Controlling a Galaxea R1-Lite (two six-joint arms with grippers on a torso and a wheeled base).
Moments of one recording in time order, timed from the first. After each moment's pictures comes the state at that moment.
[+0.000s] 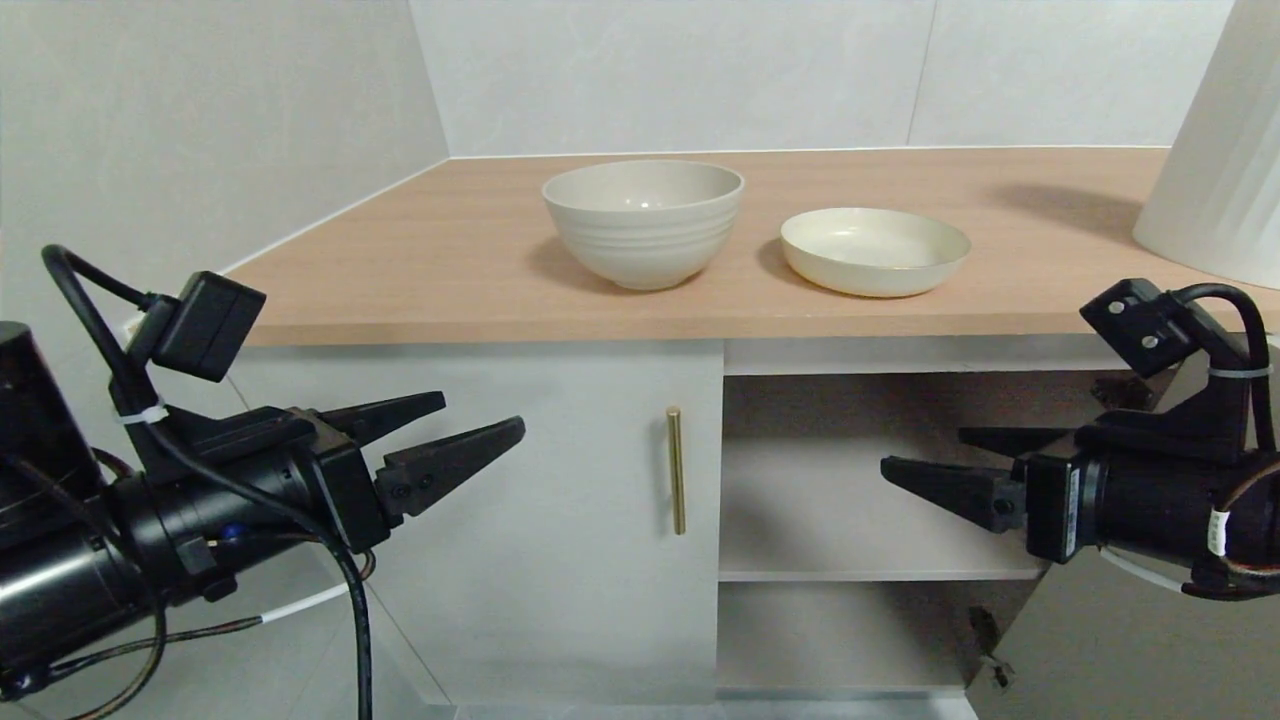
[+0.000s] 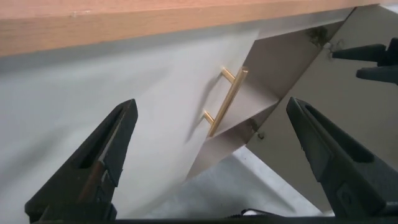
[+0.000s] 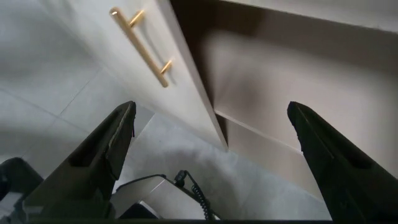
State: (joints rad) left arm -0.36 1.32 -0.53 -0.68 -0.34 -0.21; right arm 0.59 1.33 -0.70 -0.33 0.07 0.17
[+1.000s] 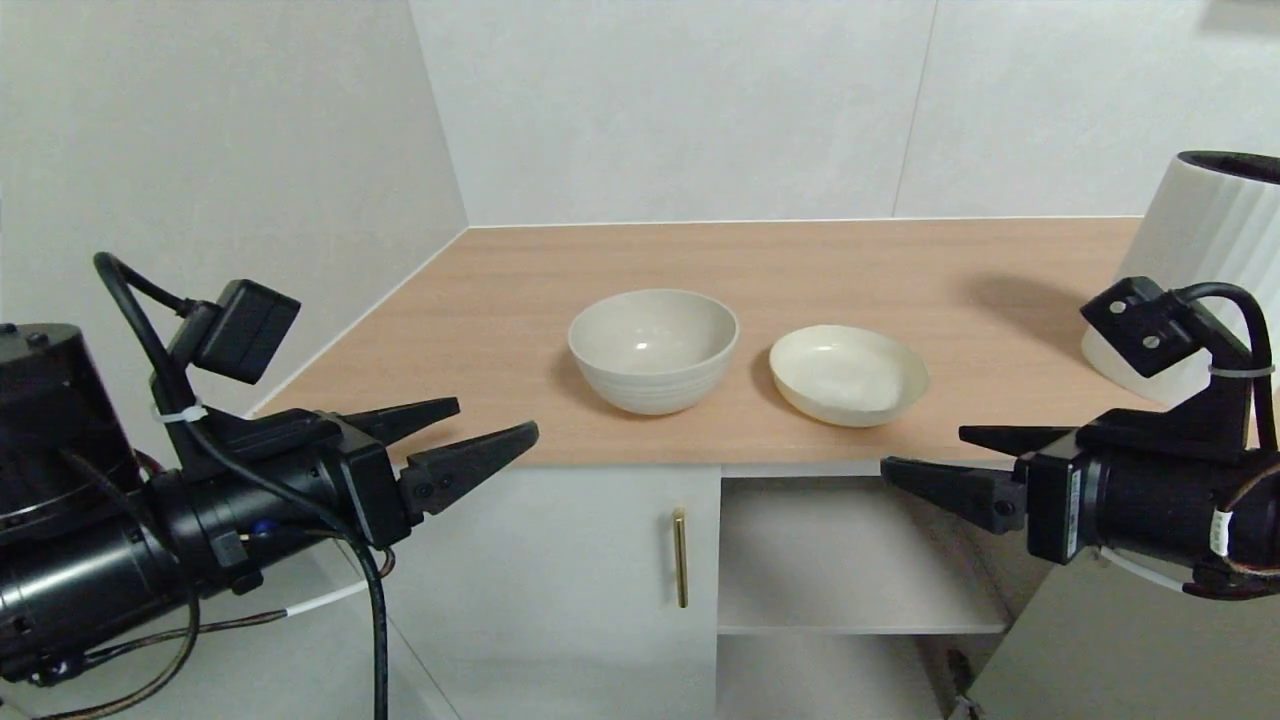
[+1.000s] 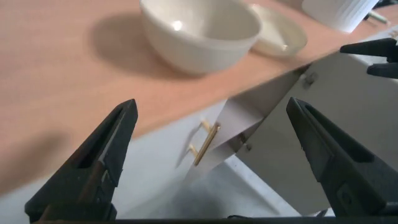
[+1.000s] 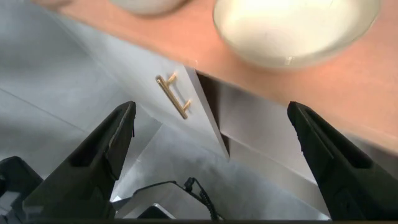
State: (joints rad) left arm -0.36 1.36 -0.54 -0.69 -0.34 -0.21; right arm 0.58 1.33 -0.71 -0.33 0.07 0.16
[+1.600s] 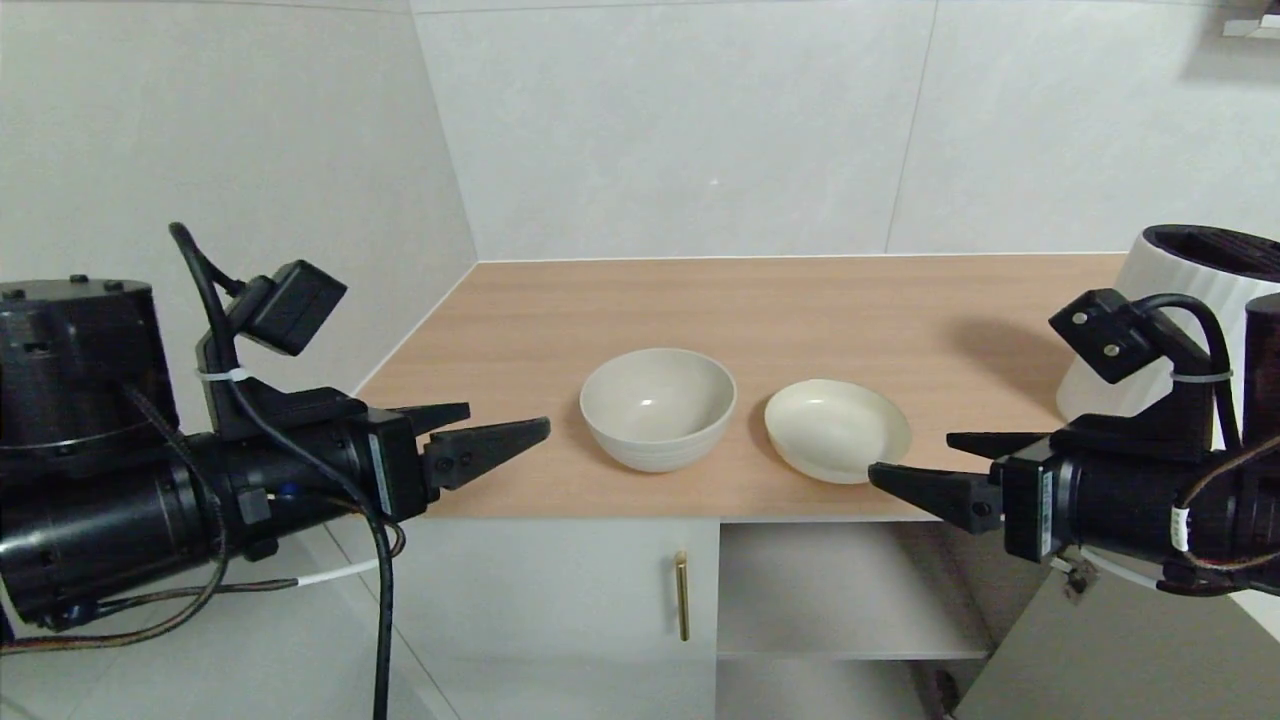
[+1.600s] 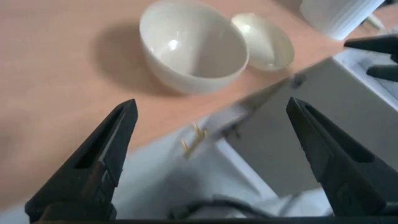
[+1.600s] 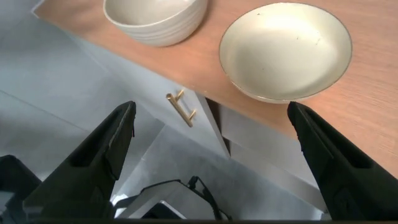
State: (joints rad) left arm -0.36 1.39 -0.70 -0.42 -0.34 -0.22; right arm 0.58 1.38 -0.71 -0.34 0.07 0.16
